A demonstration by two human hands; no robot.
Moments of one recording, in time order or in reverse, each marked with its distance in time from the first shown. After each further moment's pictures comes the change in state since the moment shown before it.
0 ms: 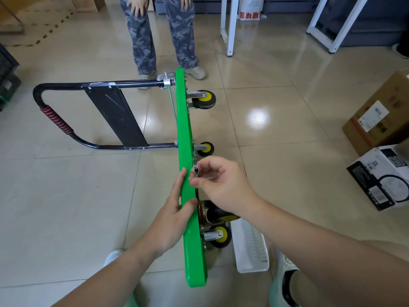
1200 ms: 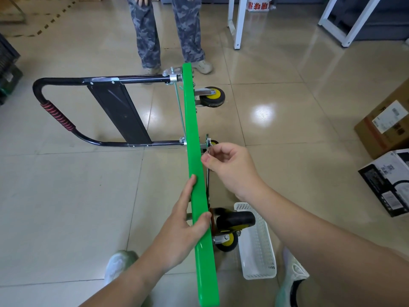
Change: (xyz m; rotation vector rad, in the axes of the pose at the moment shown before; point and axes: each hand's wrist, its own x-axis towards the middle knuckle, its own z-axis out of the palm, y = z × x) left_hand 0.001 -0.002 -0.006 -0.011 -0.012 0.016; right_hand 0.059 0.018 -0.001 0.033 0.141 0.189
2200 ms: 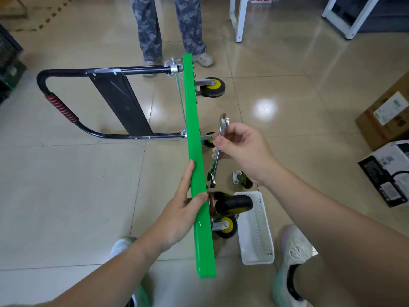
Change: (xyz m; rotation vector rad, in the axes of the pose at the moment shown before) left_hand 0.006 -0.009 0.000 -0.077 -0.023 -0.011; right_hand -0.018 -0.028 -0.026 0.137 -0.096 -0.019
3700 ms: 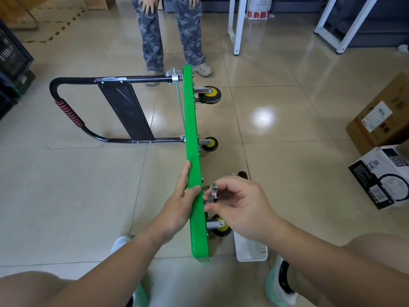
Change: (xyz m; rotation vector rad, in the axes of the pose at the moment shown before) left_hand -0.016 -0.001 0.014 -0.097 0.048 -0.043; right_hand -0.119 0.030 0.006 -0.172 -0.111 -0.265
